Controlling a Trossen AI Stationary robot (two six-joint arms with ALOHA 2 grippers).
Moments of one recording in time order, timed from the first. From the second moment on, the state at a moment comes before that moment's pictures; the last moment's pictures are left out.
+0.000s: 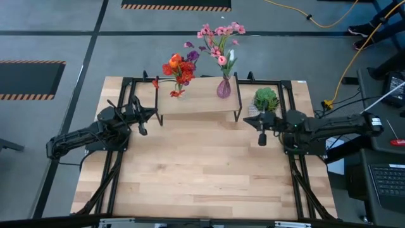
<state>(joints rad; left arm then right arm) 0.38 0.00 0.01 0.12 0.02 0.02 0.00 0.64 0.28 0.30 0.19 -0.08</state>
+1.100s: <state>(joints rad) 0.38 0.00 0.01 0.13 -0.06 -0.01 0.00 0.18 0.01 0.26 0.14 0.13</state>
